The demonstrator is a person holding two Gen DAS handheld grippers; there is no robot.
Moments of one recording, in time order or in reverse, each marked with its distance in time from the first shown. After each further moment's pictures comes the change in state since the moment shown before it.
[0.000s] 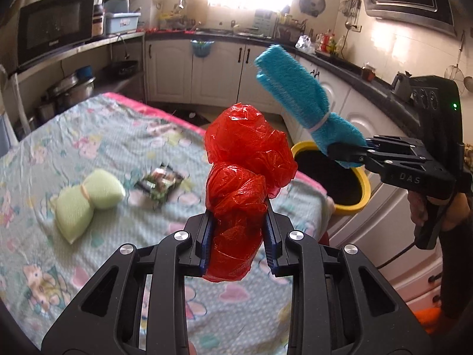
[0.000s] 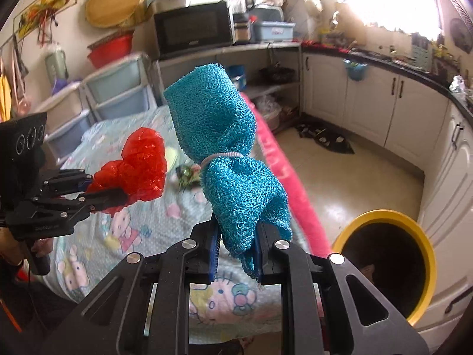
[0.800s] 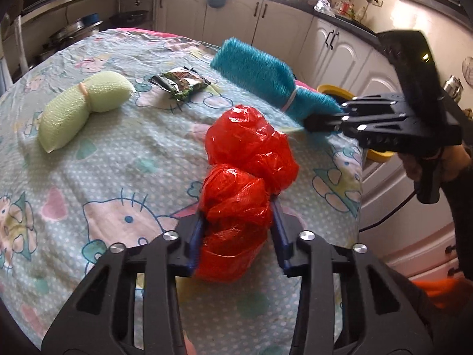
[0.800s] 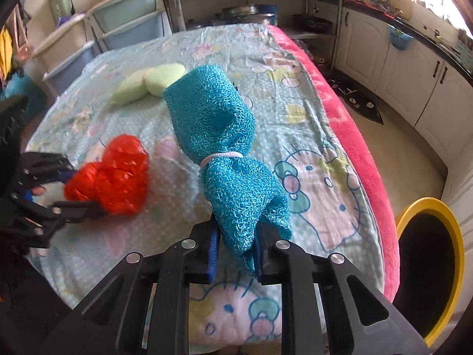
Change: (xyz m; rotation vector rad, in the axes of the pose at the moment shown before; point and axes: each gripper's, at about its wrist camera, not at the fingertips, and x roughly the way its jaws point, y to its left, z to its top) left arm 0.047 0.050 -0.088 -0.069 0.203 0.005; right arm 0.124 0.027 -0.037 -0.130 0.295 0.081
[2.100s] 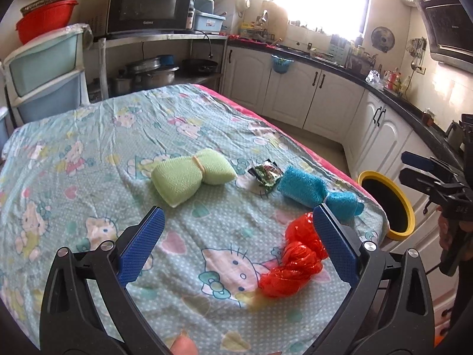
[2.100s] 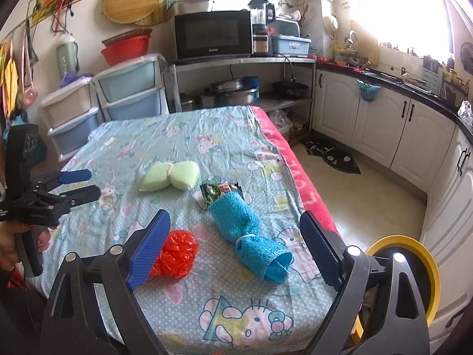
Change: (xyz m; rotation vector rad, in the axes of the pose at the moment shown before) left arm -0.113 0.045 0.024 -0.191 -0.287 0.225; right arm -0.112 0.036 0.030 0.046 -0.321 -0.091
